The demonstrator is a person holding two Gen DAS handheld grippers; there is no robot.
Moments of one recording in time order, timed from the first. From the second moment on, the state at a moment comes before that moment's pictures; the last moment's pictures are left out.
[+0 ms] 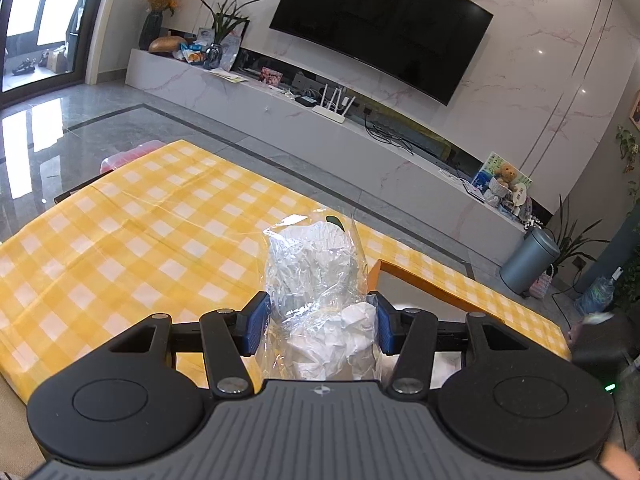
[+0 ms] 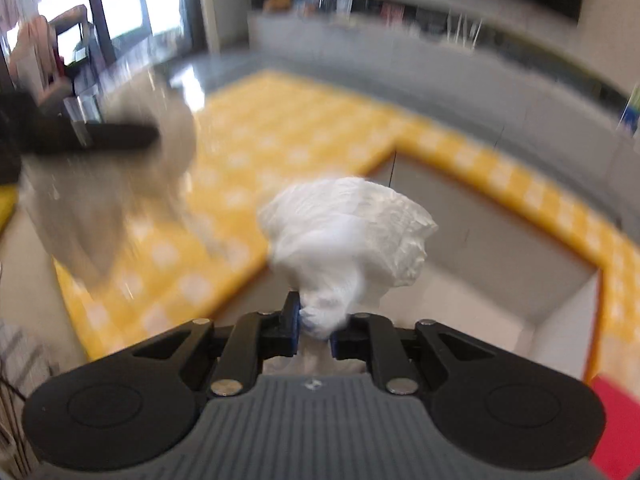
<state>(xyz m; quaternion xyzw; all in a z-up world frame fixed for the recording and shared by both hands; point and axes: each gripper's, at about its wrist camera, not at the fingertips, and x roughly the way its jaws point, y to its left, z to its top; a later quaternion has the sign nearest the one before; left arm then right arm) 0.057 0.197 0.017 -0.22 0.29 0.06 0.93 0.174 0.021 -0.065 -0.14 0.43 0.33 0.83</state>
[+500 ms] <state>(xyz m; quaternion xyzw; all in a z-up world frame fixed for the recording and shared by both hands) 0.057 0.188 0.014 -0.20 0.30 0.05 0.93 0.155 0.022 -0.072 -0.21 0.53 0.36 0.74</state>
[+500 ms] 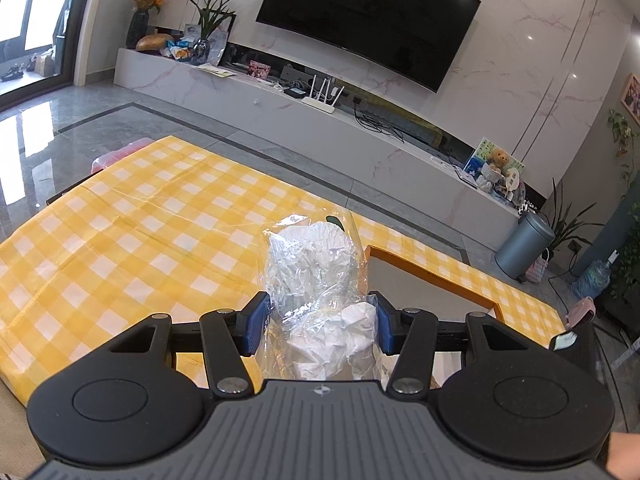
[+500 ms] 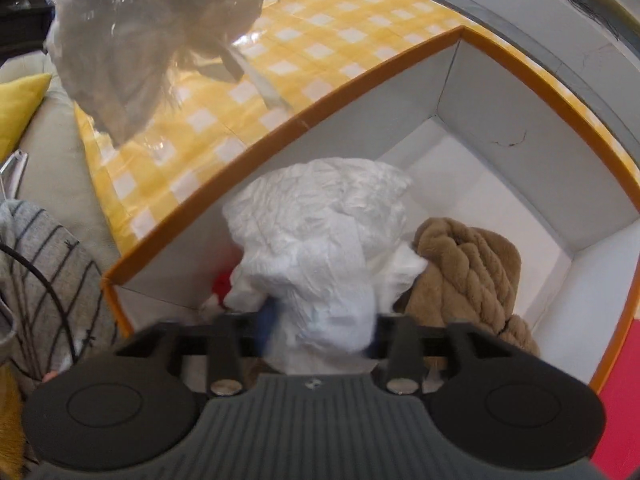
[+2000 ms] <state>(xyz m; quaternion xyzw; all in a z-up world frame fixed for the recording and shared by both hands) 0.063 0.162 0.009 -0.16 0.32 0.00 0.93 0.147 -0.001 -0.037 -0.23 0.37 0.33 0.84</state>
